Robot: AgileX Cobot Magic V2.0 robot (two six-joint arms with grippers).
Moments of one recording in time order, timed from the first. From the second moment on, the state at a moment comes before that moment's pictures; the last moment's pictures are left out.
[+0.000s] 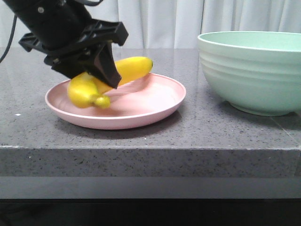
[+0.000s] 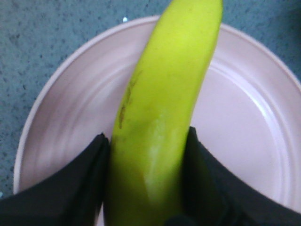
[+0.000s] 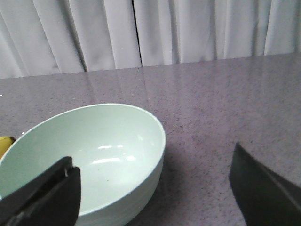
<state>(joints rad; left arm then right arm) -0.58 1.57 -1.15 -0.14 0.56 -0.06 -0.01 0.30 -0.43 0.15 0.31 0.05</state>
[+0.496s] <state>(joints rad) -0.78 1.33 -1.22 -0.14 0.58 -0.06 0.05 0.44 -0.53 1.00 0.42 -0.12</state>
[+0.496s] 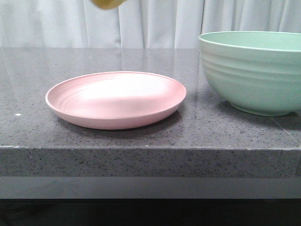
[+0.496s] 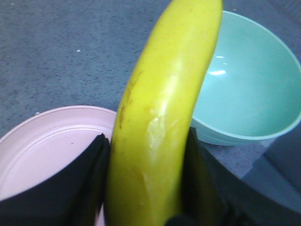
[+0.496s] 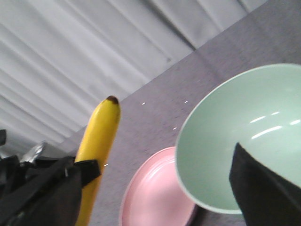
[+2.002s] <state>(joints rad) -0.85 1.31 -1.22 -0.14 0.57 -0.06 0.26 1.27 -0.87 1.78 0.76 -0.90</state>
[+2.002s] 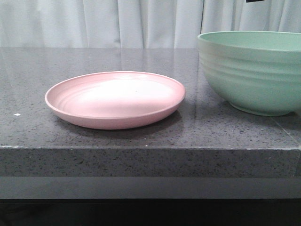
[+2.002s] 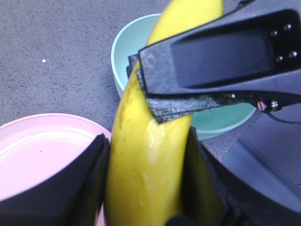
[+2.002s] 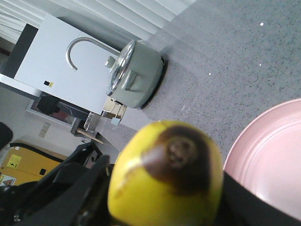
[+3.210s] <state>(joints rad) -0.85 1.31 -1.22 -0.13 0.57 -0.06 0.02 1.53 -1.20 0.79 0.75 -0.95</state>
